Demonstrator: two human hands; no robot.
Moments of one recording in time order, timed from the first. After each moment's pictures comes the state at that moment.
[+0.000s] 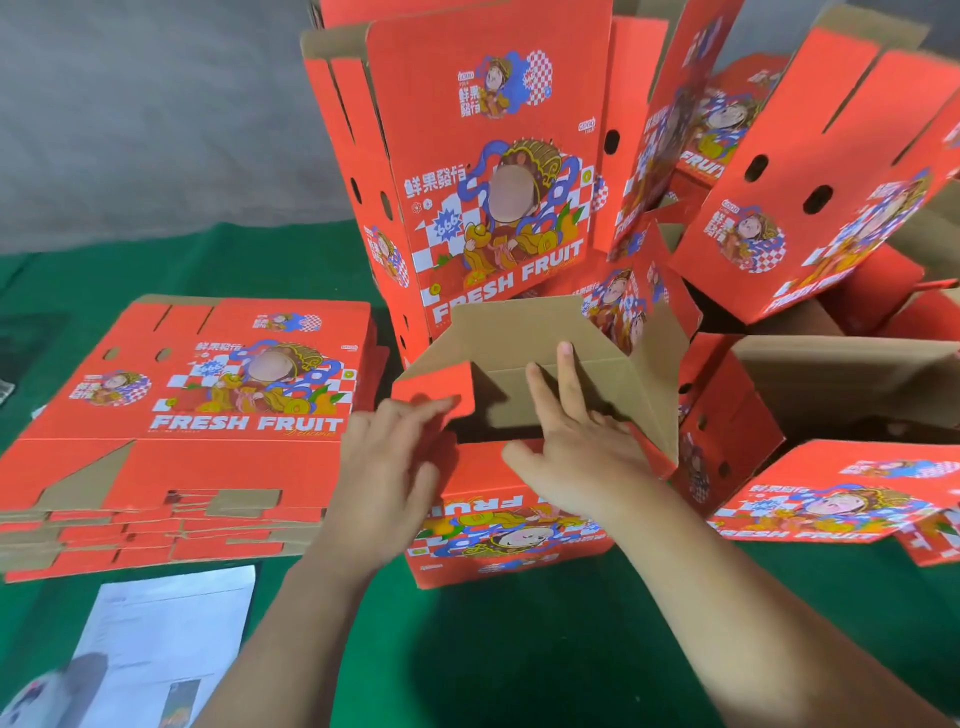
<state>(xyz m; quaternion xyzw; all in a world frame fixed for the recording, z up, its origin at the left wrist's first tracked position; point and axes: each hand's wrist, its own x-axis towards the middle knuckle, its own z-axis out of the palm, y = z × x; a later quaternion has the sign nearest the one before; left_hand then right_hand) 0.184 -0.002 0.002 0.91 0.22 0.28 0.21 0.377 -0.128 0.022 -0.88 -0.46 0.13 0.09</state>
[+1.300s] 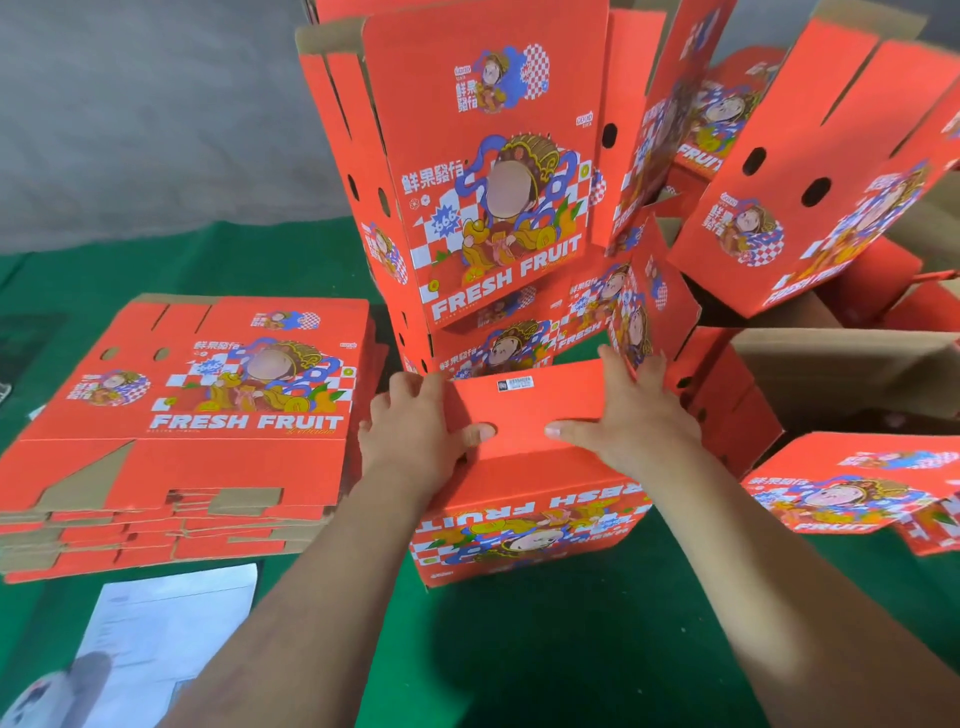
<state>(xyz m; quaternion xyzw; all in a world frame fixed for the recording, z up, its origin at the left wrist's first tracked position) 0.241 0.009 0.016 0.87 0.44 0.07 0.19 0.427 -0.147 0.025 -0.93 -0.32 0.13 0.14</state>
